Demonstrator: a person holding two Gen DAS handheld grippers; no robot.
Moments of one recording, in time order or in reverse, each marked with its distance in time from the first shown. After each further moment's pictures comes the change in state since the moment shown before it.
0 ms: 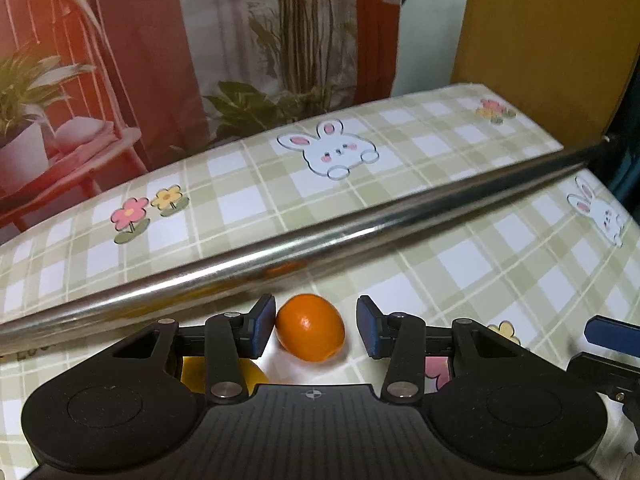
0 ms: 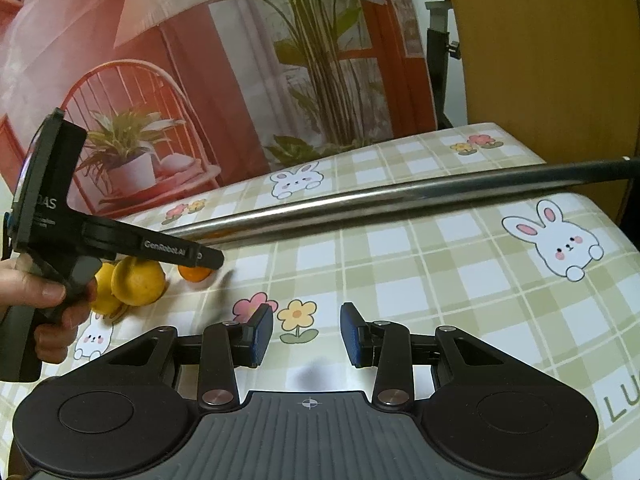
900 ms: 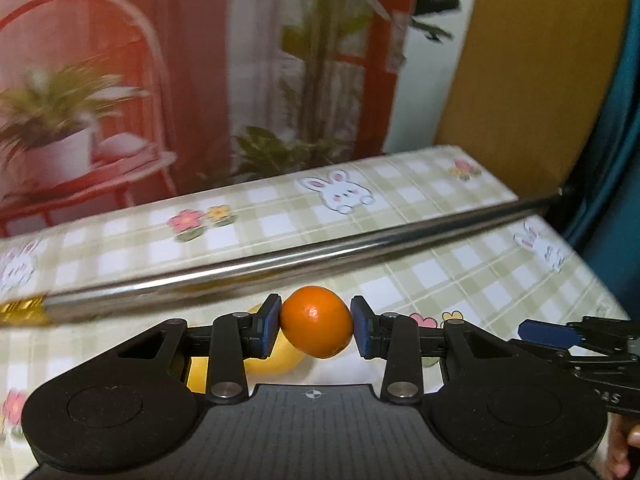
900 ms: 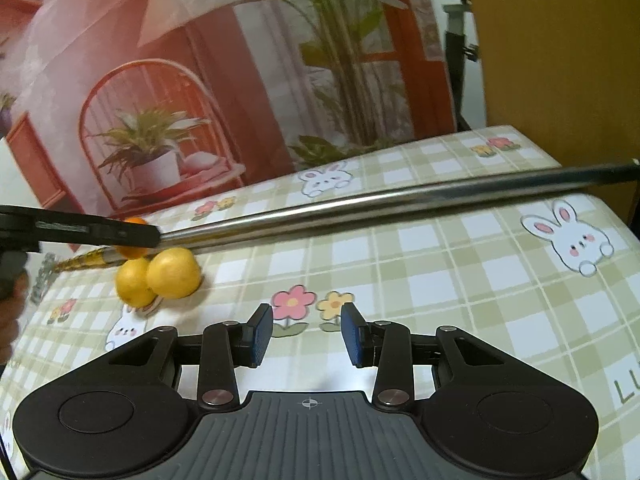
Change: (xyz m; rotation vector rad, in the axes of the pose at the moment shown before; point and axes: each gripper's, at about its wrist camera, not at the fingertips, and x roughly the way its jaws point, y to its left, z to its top) left arm -0.118 0.038 -0.042 -0.110 -0.158 -0.054; right arm -0.020 0.025 -0.002 -0.029 0.002 0.050
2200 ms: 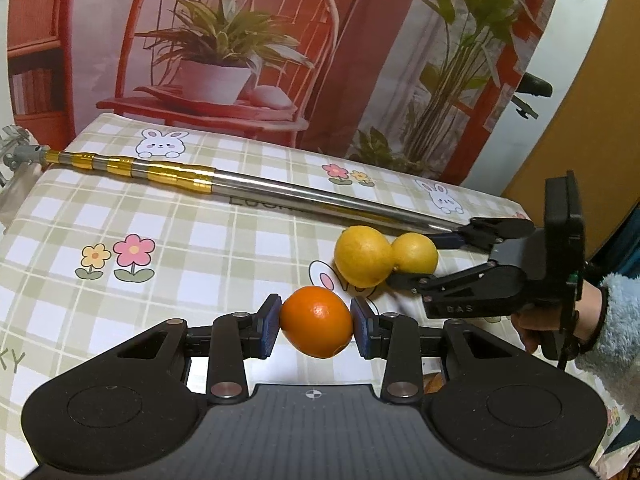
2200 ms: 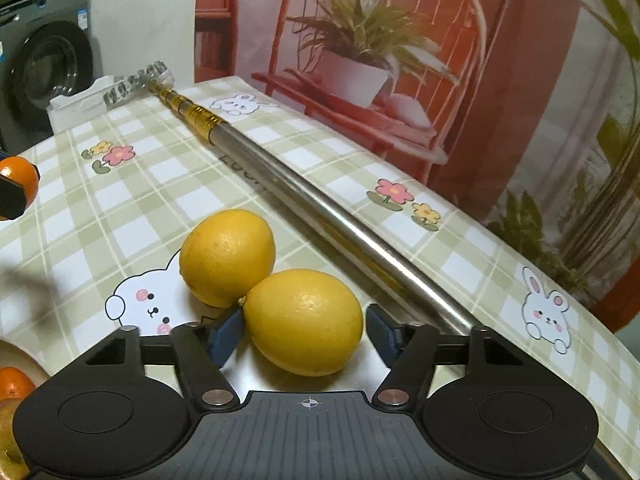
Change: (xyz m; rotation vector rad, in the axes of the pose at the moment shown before) left arm -0.093 0.094 -0.097 -0.334 -0.067 0.080; right arm 0.160 0.162 0.034 -0.765 0.213 0.206
